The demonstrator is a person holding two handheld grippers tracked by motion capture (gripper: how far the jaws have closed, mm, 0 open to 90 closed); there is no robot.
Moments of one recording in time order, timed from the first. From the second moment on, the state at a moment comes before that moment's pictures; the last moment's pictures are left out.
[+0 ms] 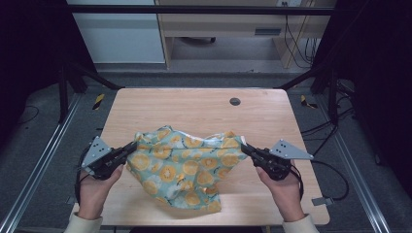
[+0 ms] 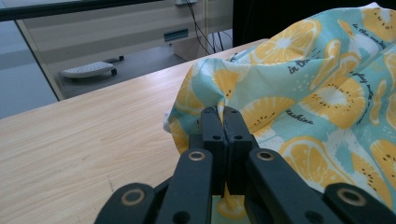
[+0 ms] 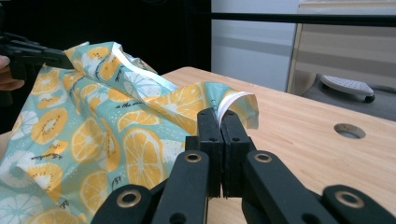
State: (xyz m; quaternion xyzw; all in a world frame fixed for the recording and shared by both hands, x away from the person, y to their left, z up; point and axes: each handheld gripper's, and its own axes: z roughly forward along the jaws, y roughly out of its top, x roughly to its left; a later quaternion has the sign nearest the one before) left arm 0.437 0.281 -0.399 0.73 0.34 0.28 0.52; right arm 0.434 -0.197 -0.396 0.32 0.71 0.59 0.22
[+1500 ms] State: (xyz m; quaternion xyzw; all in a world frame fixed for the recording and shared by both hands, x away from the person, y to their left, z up) left arm 0.400 0.291 -0.416 0.73 0.34 0.24 0.55; right arm 0.410 -0.200 -0.410 0.30 0.74 0.57 0.22
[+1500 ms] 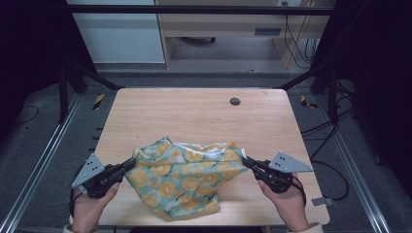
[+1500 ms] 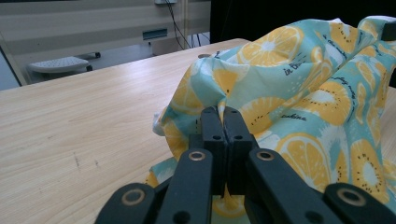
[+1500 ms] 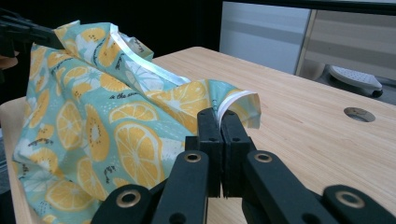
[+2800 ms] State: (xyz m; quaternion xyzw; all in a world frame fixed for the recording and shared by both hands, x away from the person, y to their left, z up) left arm 0.378 0.294 -0.435 0.79 0.29 0.17 0.50; right arm 0.387 -0.206 -0.438 0.27 0.78 0.54 0.15
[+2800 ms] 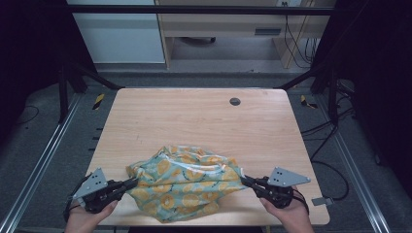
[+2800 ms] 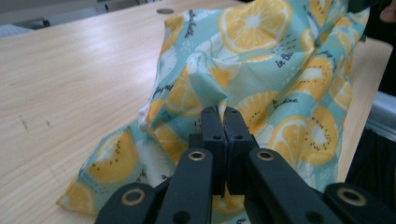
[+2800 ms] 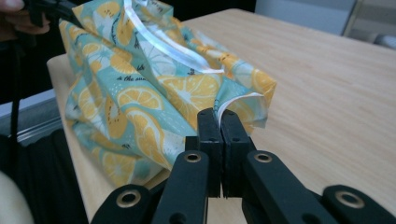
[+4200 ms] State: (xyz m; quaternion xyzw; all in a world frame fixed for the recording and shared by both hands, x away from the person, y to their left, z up) left arm 0.409 0.265 -0.469 0.86 0.32 0.20 0.35; right arm 0.425 -0.173 -0.476 0.27 0.87 0.40 0.11
